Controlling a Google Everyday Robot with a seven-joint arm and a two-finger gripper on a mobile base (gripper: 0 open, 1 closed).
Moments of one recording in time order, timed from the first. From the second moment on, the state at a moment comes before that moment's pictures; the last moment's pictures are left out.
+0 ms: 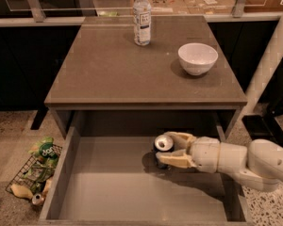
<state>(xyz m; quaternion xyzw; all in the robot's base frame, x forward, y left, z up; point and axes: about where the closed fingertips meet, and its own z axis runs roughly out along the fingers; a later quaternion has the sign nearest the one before) 0.484 -0.082 0.701 -0.43 0.64 0.35 0.53</state>
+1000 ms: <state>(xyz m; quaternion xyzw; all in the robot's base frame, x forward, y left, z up) 0.454 -0.120 0.810 -0.45 0.63 0.33 0.54</state>
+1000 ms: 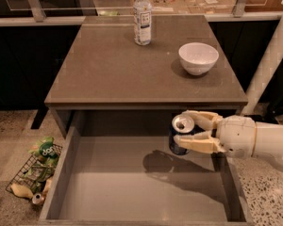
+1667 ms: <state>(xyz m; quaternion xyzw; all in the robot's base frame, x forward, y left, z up) 0.425 -0.082 0.885 -0.49 0.62 0.36 0.51</state>
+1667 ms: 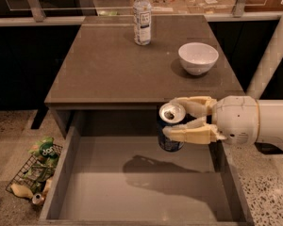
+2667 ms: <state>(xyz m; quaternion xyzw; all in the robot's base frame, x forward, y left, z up) 0.500 0.049 0.962 -0.50 0.61 0.35 0.51</state>
